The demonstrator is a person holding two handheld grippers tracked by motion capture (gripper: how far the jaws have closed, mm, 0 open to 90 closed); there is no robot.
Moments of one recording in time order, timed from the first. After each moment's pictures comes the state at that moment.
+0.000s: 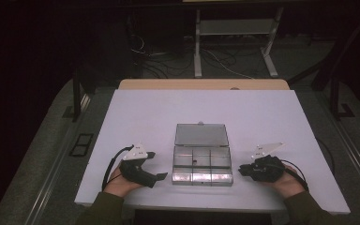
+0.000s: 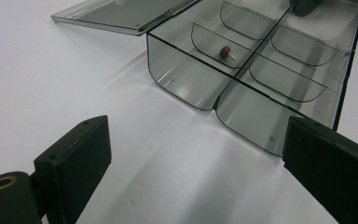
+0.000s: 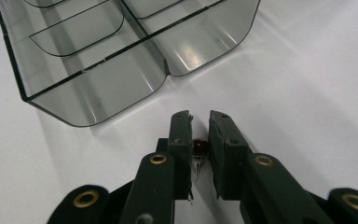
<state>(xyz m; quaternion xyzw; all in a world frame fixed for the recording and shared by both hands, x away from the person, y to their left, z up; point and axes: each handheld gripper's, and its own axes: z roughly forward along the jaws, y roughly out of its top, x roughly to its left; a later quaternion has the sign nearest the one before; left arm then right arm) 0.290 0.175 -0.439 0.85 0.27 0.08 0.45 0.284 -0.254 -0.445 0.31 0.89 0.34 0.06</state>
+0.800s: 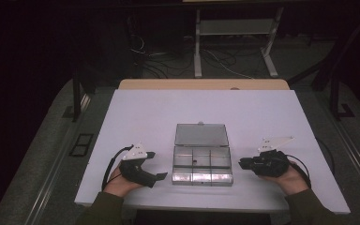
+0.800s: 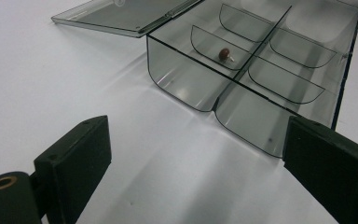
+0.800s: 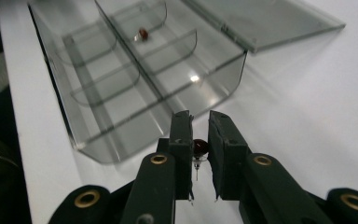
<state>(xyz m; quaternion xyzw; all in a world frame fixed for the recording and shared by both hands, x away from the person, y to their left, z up) 0.290 0.176 -0.439 0.85 0.27 0.07 0.45 0.286 -0.260 -0.417 0.31 0.86 0.41 0.06</state>
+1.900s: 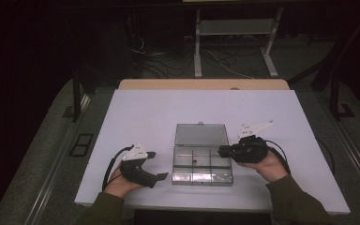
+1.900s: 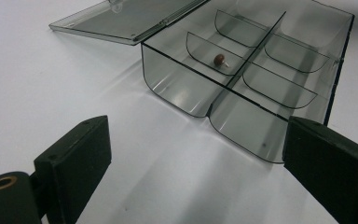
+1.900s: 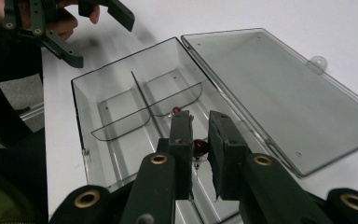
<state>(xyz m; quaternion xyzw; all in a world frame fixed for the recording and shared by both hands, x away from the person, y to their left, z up) 0.288 0.173 -0.436 0.85 0.27 0.07 0.46 0.315 -0.204 -0.391 0.27 0.85 0.44 0.03</state>
